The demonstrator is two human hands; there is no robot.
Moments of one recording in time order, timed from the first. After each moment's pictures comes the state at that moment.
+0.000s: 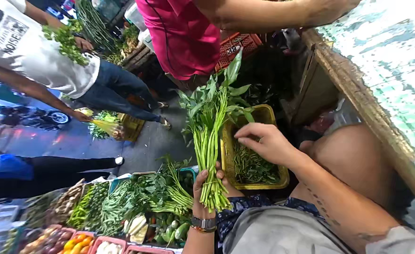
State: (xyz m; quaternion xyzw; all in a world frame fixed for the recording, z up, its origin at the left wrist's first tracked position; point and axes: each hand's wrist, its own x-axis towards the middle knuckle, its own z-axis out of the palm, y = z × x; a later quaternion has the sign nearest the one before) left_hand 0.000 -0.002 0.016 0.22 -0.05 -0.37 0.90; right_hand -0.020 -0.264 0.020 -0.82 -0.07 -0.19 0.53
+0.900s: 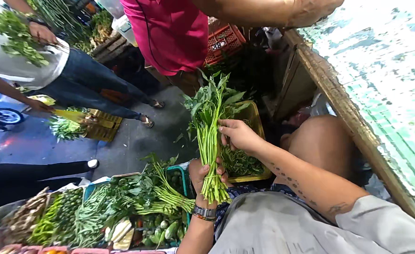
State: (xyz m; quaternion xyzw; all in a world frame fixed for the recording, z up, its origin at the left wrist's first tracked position) left_hand 0.007 -0.015 -0.021 0.11 -0.01 -0.43 0.90; right_hand 0.013 -0.221 0.052 -0.64 0.17 0.09 0.75
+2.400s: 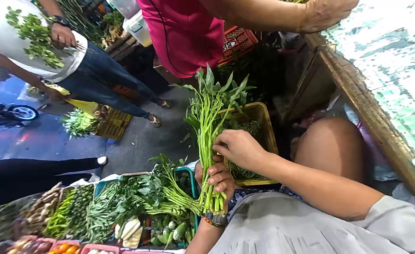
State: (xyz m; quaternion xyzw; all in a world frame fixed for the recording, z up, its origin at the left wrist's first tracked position) left_hand 0.020 -0.020 0.015 -0.16 0.01 -0.47 0.87; right_hand 0.021 -0.191 0.071 -0.89 -0.04 -0.05 0.44
